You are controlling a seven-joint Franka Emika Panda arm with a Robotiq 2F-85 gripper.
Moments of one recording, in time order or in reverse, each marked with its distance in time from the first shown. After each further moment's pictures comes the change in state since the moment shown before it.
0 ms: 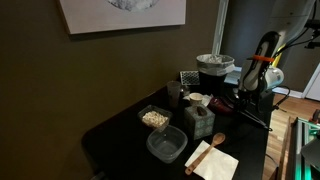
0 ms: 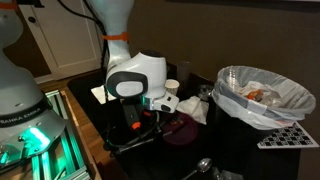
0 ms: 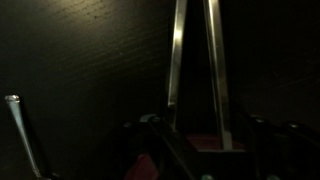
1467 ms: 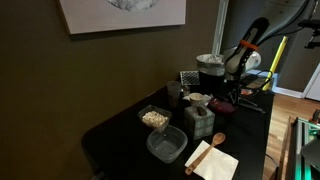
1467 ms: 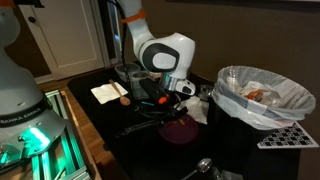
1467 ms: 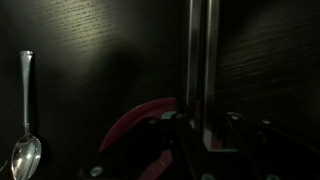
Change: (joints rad) arm 0.073 -0.067 0.023 0.251 0.013 -0.577 -0.057
